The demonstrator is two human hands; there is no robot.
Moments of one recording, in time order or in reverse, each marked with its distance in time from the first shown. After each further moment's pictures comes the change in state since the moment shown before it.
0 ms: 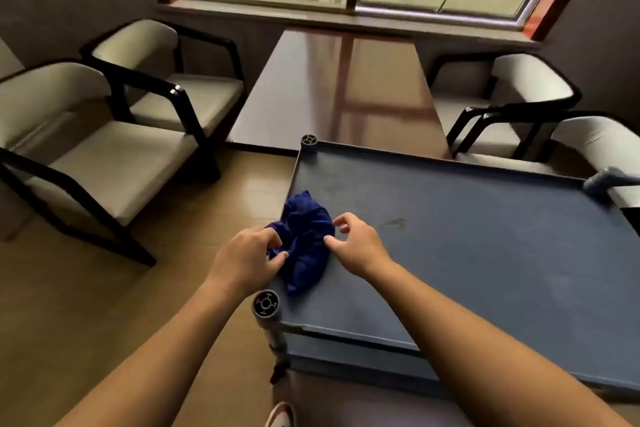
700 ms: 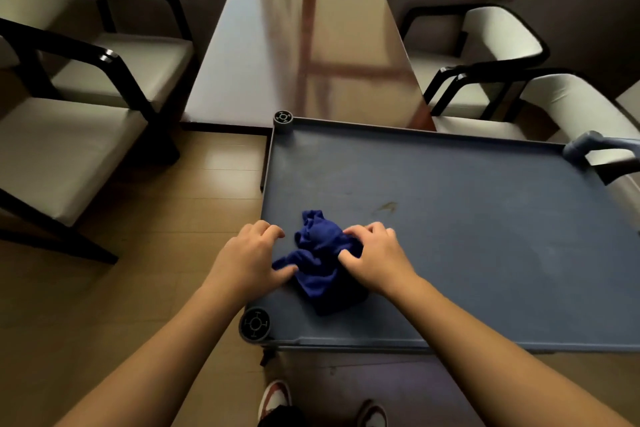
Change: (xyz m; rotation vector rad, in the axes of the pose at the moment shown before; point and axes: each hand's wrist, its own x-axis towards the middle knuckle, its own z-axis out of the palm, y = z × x) left_hand 0.048 -0.012 0.034 0.072 -0.261 0.161; right_hand -0.002 0.037 -0.005 -0.285 -0.007 0.151
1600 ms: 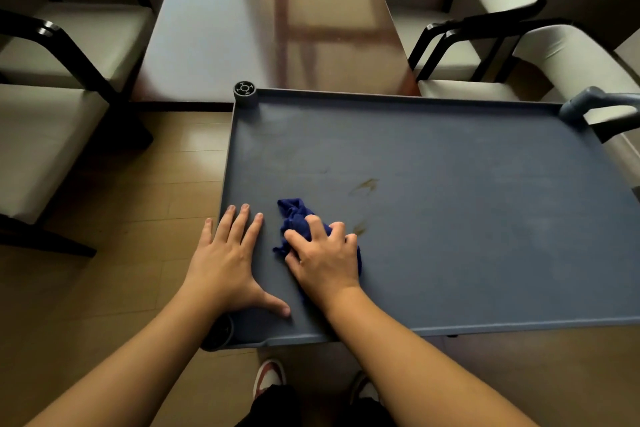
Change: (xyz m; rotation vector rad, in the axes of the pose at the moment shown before) left_hand 0.023 0.000 0.059 0.277 -0.178 -0.043; right_hand 0.010 0.003 0.075 -0.406 0.402 -0.275
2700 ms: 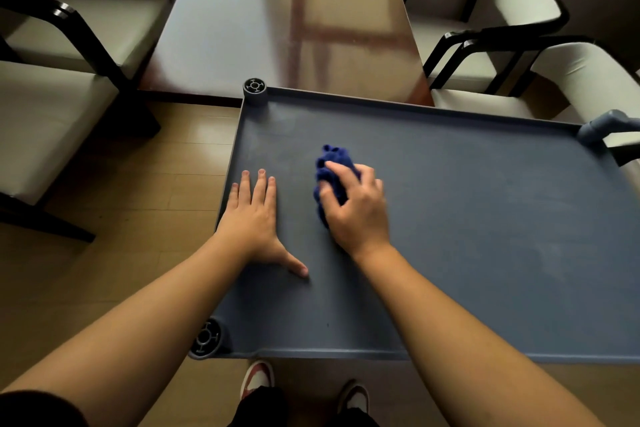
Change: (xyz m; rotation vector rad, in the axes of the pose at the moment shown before) left_hand 0.069 0.025 -0.030 -0.079 -0.056 -0.052; right_hand 0.075 0.050 -0.033 0.528 0.217 0.238
